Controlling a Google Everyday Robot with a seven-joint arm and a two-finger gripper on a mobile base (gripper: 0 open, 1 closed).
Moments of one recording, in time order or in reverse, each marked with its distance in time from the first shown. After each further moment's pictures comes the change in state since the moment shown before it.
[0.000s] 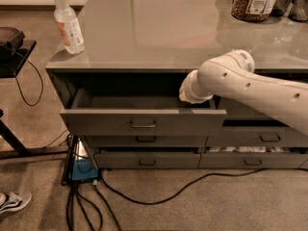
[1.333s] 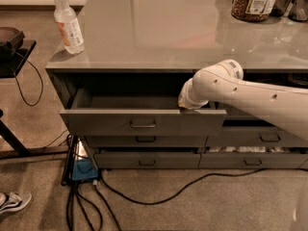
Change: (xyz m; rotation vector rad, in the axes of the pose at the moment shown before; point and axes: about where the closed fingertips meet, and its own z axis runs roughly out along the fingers) arm 0.019 0.015 0.054 -0.050 0.024 0.046
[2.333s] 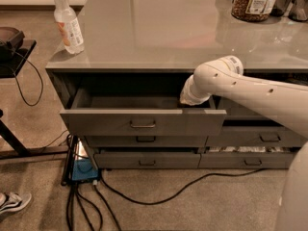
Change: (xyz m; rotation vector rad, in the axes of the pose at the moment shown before) arm 0.011 -0.015 0.011 -0.015 0.011 0.032
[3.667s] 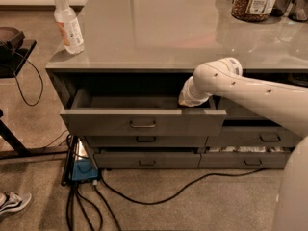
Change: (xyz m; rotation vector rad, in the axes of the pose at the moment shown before) arm -0.002 0.004 0.008 -0.026 -0.018 -0.005
